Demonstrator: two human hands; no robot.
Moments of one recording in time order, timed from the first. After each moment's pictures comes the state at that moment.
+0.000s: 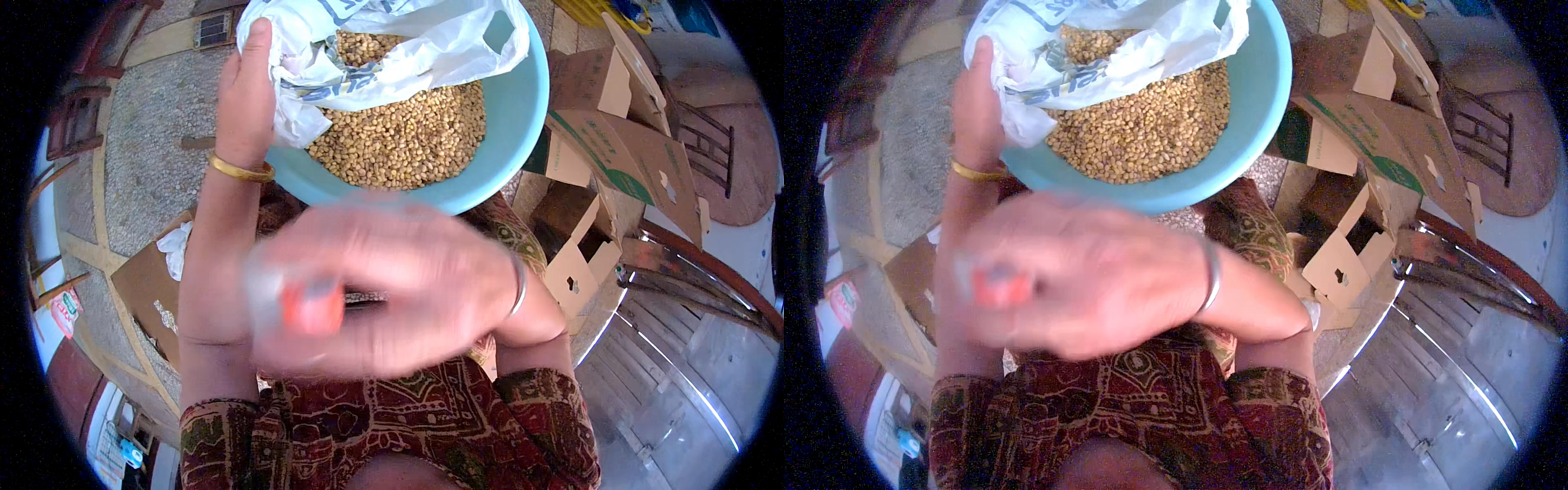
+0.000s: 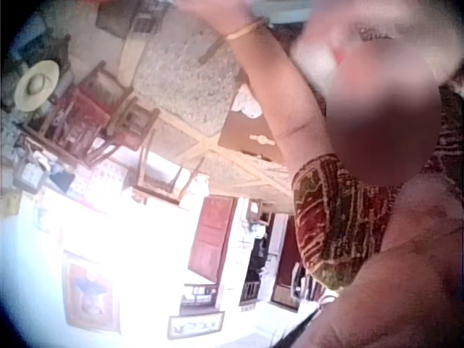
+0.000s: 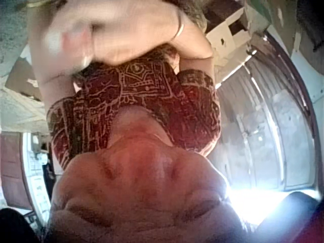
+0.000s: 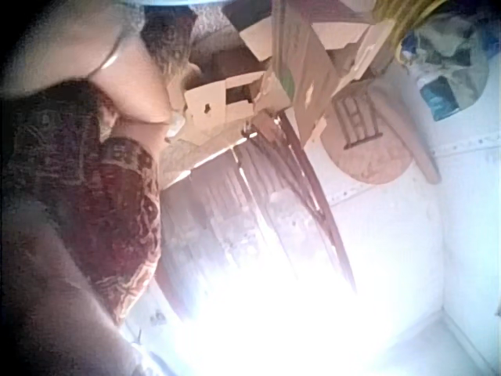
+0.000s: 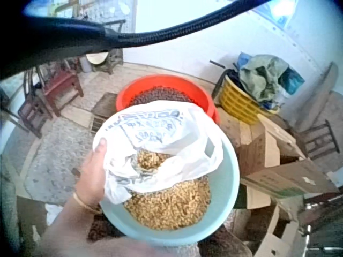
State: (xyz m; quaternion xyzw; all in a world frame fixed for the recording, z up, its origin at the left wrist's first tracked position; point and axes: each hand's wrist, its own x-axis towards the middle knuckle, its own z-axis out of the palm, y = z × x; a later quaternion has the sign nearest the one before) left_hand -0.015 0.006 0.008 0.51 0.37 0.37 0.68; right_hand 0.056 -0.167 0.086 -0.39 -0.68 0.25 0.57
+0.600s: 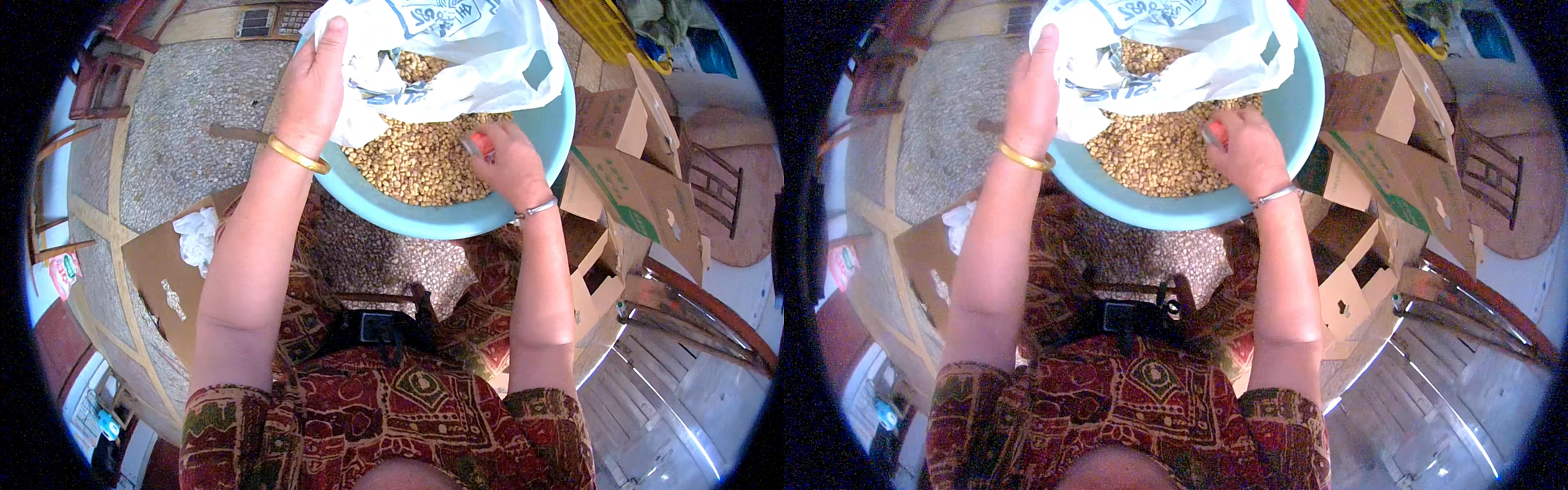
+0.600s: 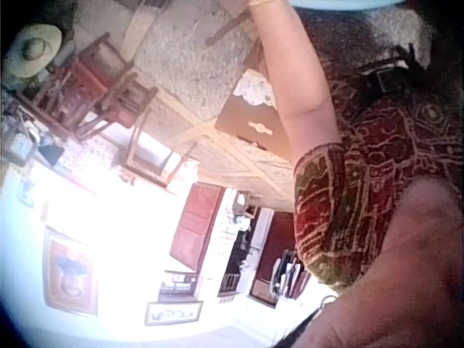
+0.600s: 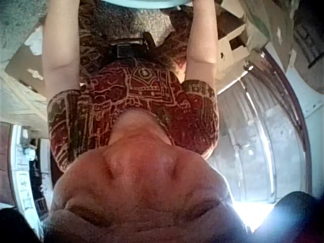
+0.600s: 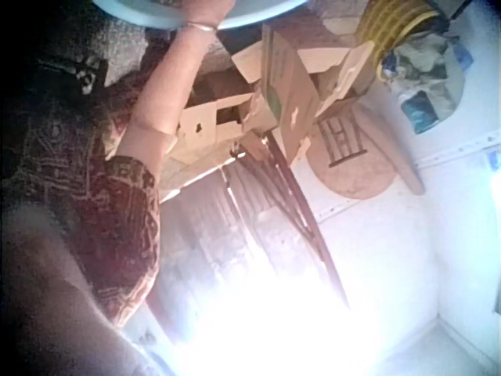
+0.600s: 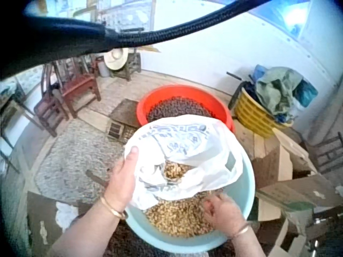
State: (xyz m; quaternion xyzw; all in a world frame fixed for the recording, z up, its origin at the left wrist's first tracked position) left_hand -0.007 0.014 -0.004 0.52 0.38 0.40 0.65; right_hand 0.169 -0.175 -0.024 -0.80 -0.56 0.14 0.17
